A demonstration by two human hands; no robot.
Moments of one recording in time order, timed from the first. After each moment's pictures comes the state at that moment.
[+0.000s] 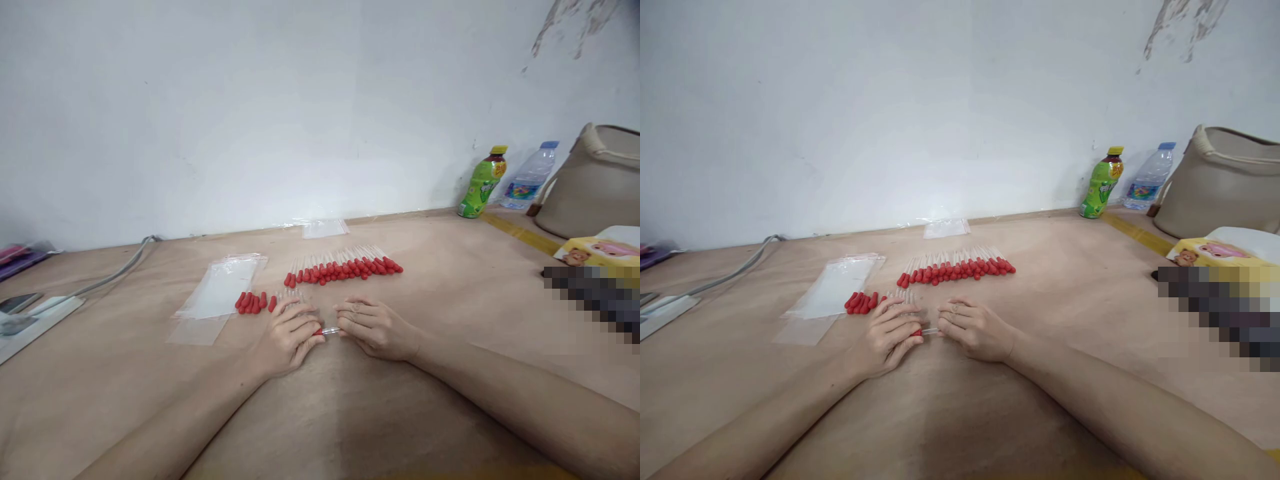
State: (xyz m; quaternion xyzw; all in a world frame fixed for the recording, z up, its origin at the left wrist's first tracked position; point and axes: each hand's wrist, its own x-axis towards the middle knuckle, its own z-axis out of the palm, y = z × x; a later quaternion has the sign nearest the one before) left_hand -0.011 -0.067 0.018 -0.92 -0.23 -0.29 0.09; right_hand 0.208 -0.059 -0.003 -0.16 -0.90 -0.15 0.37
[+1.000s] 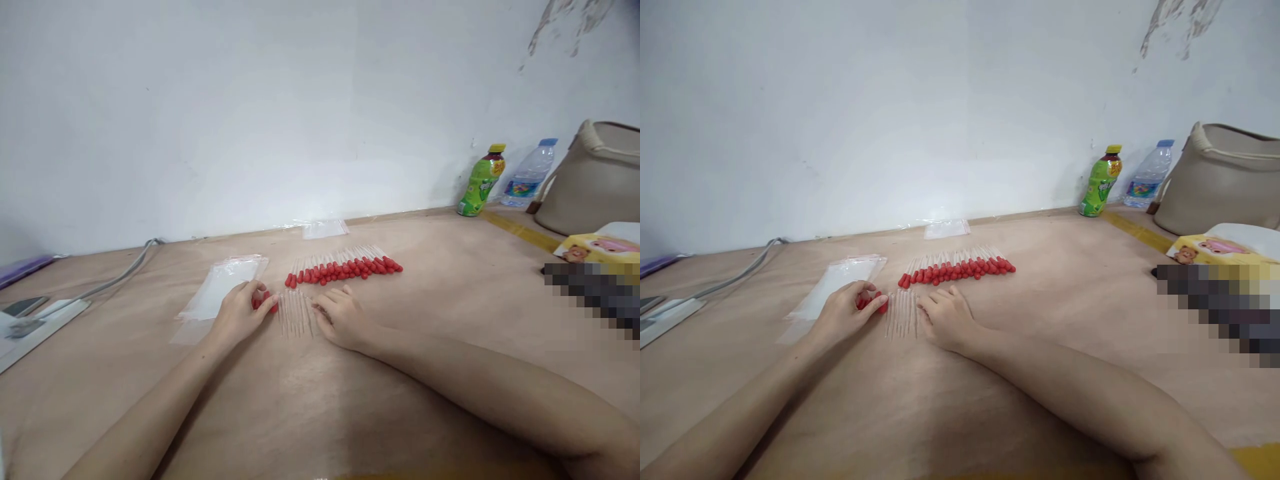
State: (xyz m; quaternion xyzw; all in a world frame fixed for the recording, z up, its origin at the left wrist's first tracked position) left_hand -0.073 -0.030 0.038 -0.78 -0.58 -0.24 0.06; right_hand 0.152 -0.046 -0.006 -0.38 -0.84 -0.04 0.38
